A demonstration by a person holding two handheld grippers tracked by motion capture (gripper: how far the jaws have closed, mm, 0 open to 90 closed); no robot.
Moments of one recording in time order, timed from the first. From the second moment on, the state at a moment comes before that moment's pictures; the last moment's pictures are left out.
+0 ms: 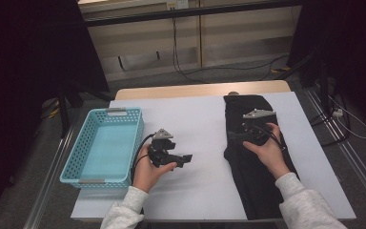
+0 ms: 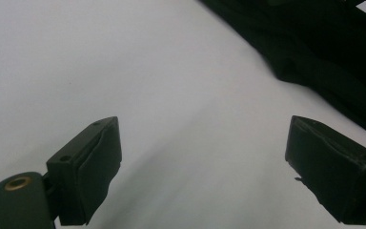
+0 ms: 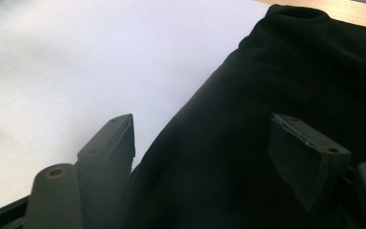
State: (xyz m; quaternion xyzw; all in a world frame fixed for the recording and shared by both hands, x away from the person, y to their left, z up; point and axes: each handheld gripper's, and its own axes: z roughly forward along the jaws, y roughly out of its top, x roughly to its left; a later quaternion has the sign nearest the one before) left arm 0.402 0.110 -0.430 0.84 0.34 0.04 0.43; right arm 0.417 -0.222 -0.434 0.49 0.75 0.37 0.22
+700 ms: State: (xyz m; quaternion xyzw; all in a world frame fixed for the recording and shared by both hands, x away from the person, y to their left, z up) left arm 0.405 0.108 -0.437 0.84 0.34 0.04 0.42; right arm 0.447 -0.211 -0.450 0.50 0.76 0.35 0.21
